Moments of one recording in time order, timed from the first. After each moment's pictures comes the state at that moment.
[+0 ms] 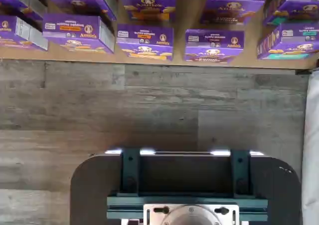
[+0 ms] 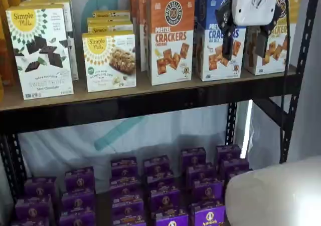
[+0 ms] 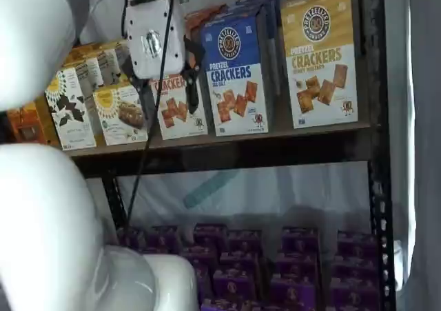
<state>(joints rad) 0.01 -0.84 -1.15 0.04 2.00 0.03</state>
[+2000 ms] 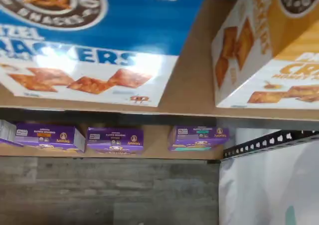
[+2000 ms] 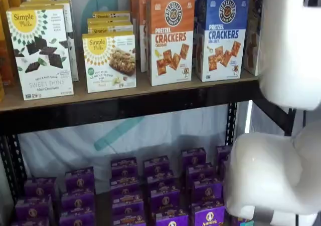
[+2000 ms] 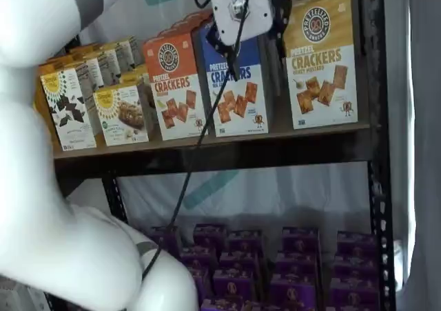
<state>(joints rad) -0.53 -0.68 -1.21 0.03 1.62 -0.51</state>
